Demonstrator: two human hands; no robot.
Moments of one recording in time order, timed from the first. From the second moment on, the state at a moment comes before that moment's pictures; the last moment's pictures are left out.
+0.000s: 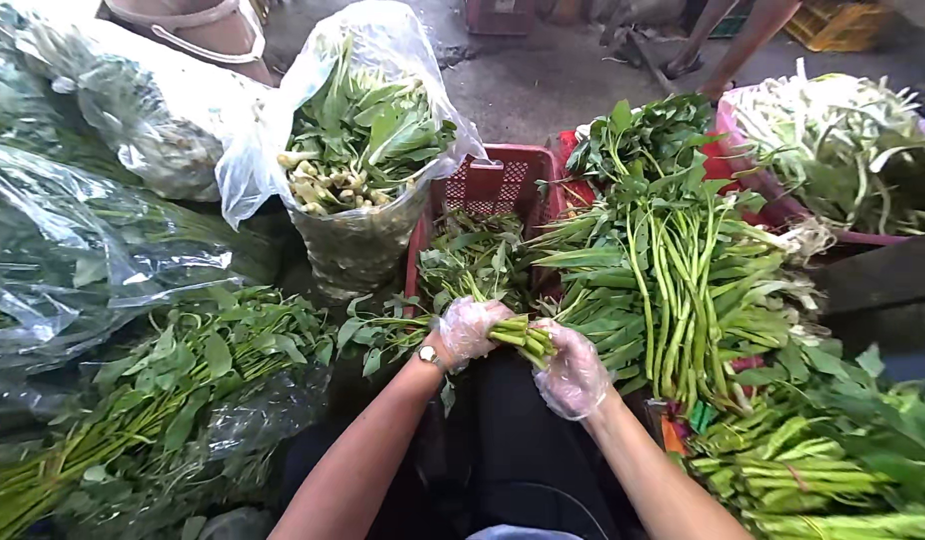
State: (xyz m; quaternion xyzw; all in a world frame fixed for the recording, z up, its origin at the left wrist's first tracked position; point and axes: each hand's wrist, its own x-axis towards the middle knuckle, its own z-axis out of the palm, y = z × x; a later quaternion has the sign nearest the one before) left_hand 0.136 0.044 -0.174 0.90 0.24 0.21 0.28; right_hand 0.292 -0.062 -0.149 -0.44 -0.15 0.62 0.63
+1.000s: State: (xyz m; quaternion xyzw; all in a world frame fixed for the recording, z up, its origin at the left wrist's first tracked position) left_hand 0.157 0.082 -0.153 0.92 0.30 -0.10 0.23; right_hand 0.483 -0.204 -0.137 -0.94 -0.27 0.21 -0.04
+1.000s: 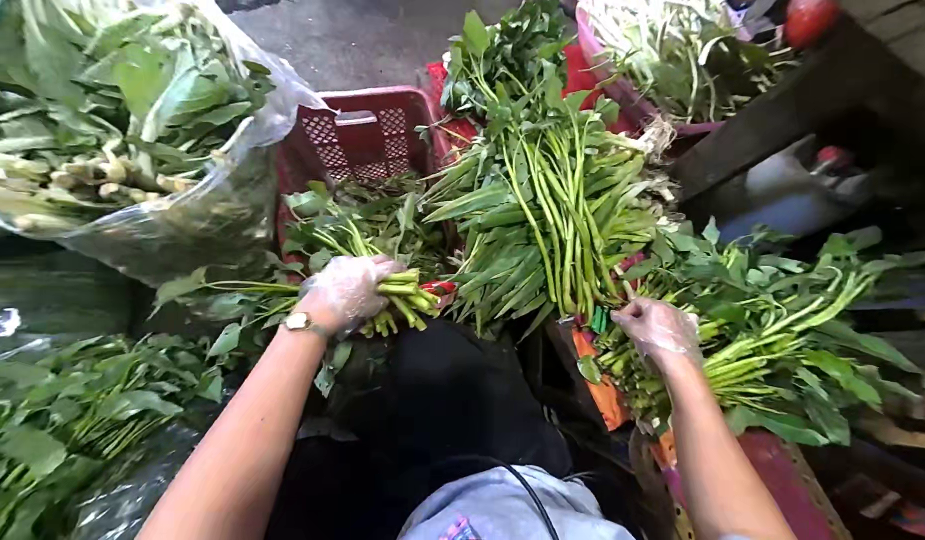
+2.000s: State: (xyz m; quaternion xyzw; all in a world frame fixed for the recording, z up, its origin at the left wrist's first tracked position) left_hand -0.037 0.048 -0.135 0.63 0.53 0.51 0.26; right_hand 0.377 0.048 -0.137 -0.71 -0.45 0.45 0.28
